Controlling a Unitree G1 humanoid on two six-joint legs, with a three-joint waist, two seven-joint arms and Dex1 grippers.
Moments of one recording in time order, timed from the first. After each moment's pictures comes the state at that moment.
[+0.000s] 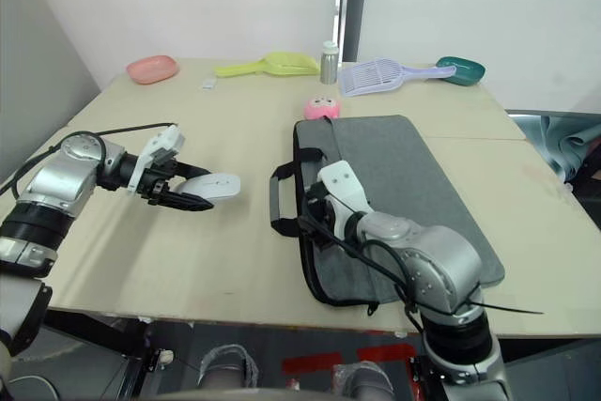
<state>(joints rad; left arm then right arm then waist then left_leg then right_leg) -0.74 0.83 -0.19 0.43 -0.30 0.35 -1.57 -0.39 -0.29 0.13 -0.68 0.60 1.49 -0.07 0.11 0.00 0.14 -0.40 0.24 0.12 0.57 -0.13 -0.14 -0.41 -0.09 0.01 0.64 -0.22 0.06</state>
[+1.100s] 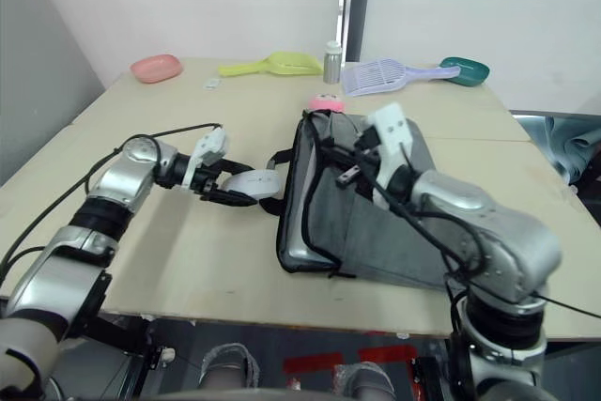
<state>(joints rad) -0.87 0.54 -0.21 0.64 -0.19 0.15 -1.49 -0.51 -0.39 -0.31 -0.77 0.86 1.31 0.32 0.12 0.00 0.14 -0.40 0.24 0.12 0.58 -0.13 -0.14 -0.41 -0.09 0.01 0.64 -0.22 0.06</state>
